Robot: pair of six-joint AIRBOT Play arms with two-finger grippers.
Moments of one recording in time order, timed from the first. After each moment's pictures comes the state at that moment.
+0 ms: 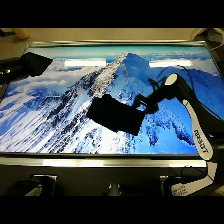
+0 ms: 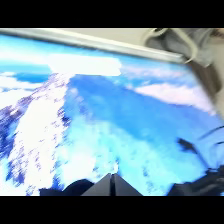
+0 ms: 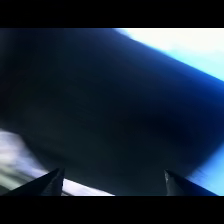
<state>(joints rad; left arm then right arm) -0.13 -0.98 1.37 0.99 -0.92 -1.50 0.07 -1.69 1.41 -0.98 1.39 1.60</state>
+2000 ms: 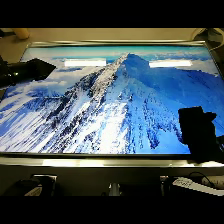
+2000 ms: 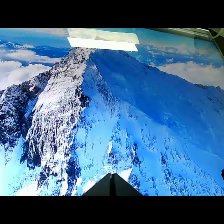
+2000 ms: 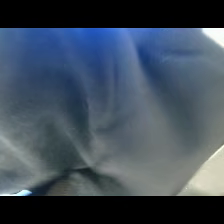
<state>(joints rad) -0.13 -1.02 1.36 1.04 -0.95 -1.54 -1.01 -1.42 1.04 -1.46 1.48 1.76</state>
